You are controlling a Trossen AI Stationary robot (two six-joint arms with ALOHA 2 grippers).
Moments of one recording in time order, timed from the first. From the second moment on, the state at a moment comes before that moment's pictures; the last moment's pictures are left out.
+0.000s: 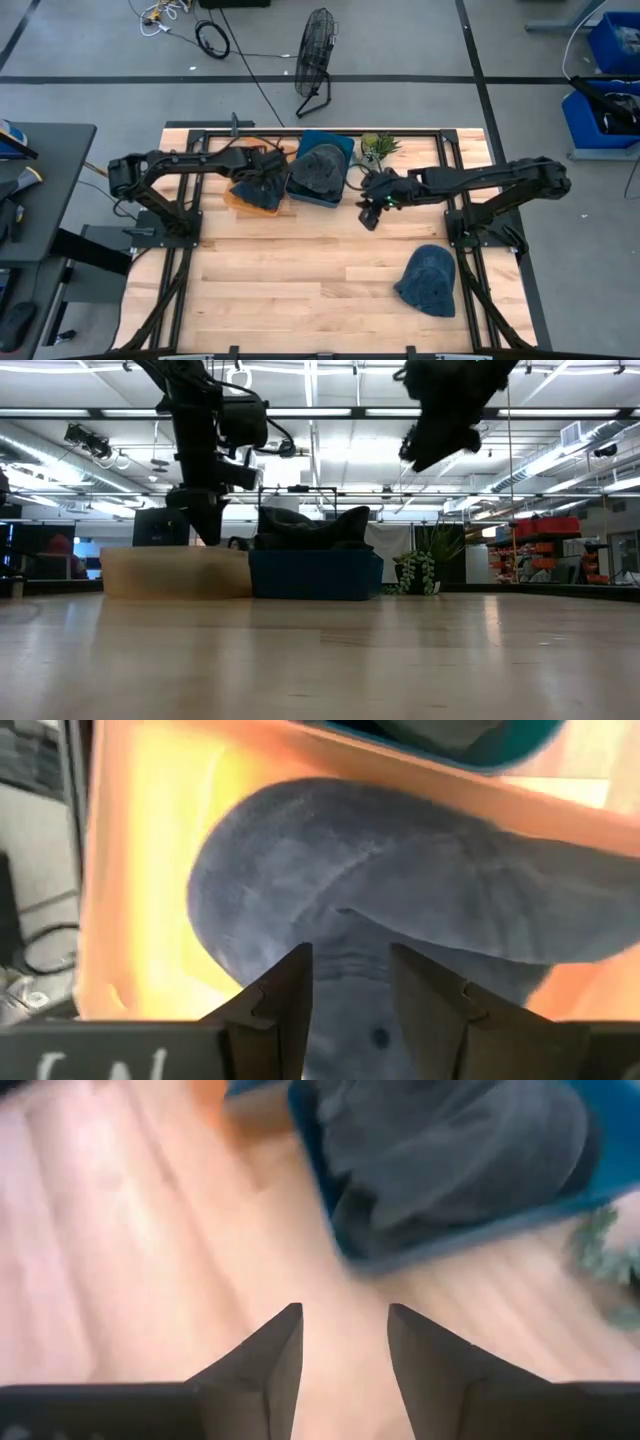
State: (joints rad) left arm 0.34 1.54 1.01 -0.76 -0.32 0.32; right arm 0.03 1.33 1.04 -0.60 0.23 0.49
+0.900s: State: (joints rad) left arm 0.23 1.54 1.09 -0.71 -0.46 0.19; right arm 0.50 1.37 0.92 -1.13 -0.29 1.20
